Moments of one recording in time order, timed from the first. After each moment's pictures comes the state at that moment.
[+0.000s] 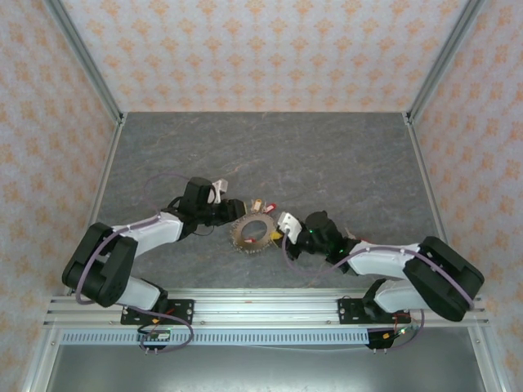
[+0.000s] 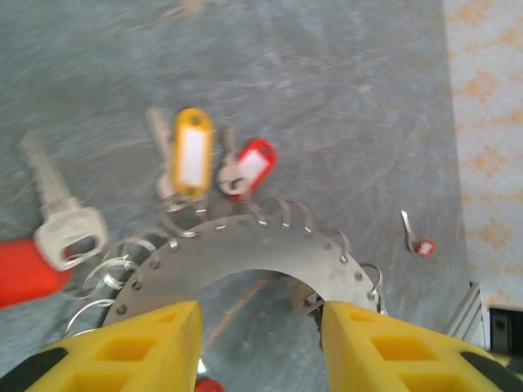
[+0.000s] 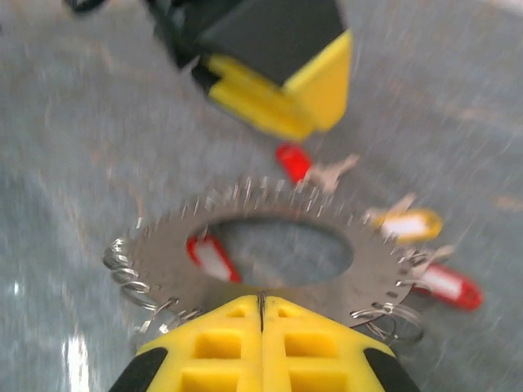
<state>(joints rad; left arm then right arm) -0.40 1.38 0.62 0.05 0.49 -0.70 0.77 1.26 0.33 0.56 -0.33 -0.13</state>
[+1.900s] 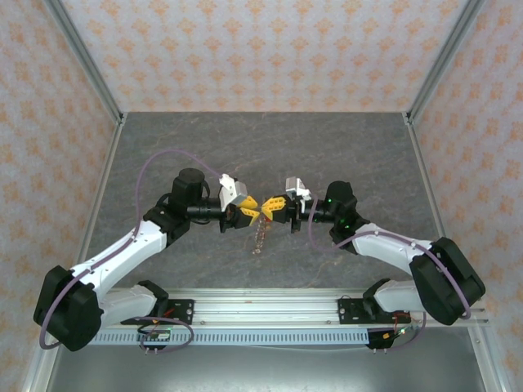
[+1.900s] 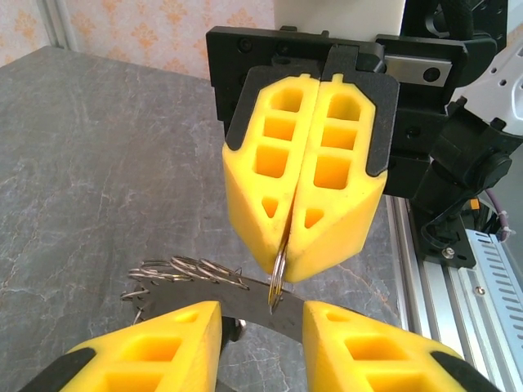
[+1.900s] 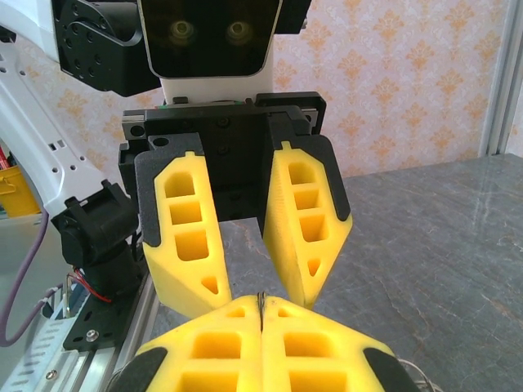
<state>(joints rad) -0.47 1.13 0.71 -0.04 0.82 0.22 0.59 1.29 0.52 0.75 -0.91 0.08</state>
